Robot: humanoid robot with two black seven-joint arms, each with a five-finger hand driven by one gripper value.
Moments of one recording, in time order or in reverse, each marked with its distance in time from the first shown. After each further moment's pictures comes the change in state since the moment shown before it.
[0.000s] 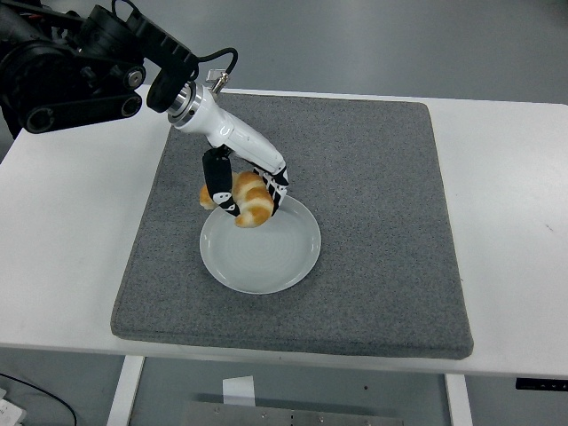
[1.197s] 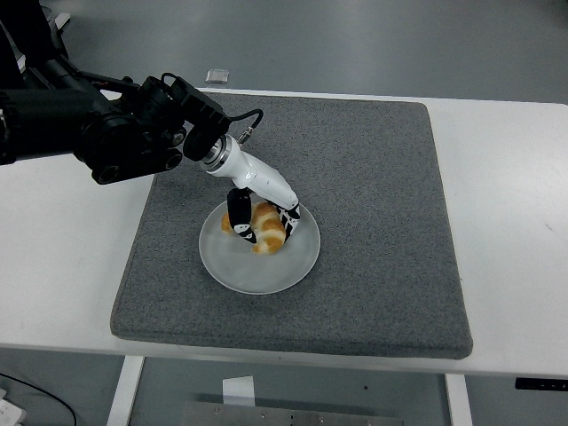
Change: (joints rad) left arm 0.191 -0.188 0.000 0.213 0.068 0.107 0.000; right arm 0.000 0.000 0.000 0.000 0.000 0.000 0.000
